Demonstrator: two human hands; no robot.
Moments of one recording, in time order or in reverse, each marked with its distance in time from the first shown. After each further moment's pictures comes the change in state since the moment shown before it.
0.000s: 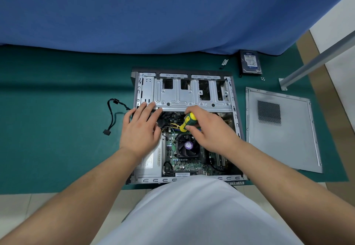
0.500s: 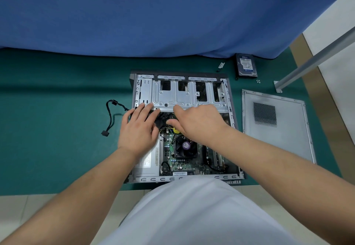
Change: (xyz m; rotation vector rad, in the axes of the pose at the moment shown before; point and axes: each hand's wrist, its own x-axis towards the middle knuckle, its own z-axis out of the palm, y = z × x) left_hand -0.002 0.000 0.001 -0.011 0.007 -0.003; right_hand 0.029 -0.041 -0.014 -0.754 -0.072 -0.088
